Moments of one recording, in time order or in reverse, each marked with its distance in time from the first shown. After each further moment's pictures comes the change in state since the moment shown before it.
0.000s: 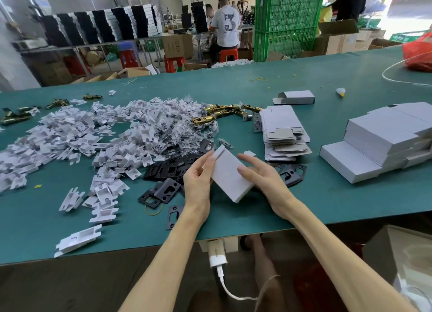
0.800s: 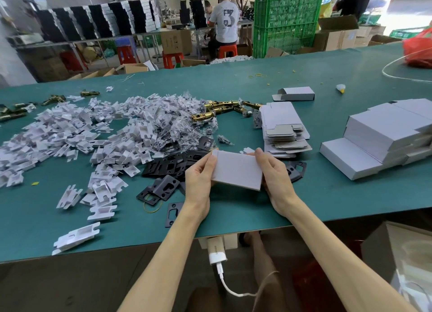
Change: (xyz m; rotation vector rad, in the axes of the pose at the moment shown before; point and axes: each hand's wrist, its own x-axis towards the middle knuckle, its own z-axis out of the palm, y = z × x) left_hand -0.004 0.001 0.001 0.050 -0.090 -0.027; right_hand -0.001 0.000 0.004 0.124 0.261 -0.052
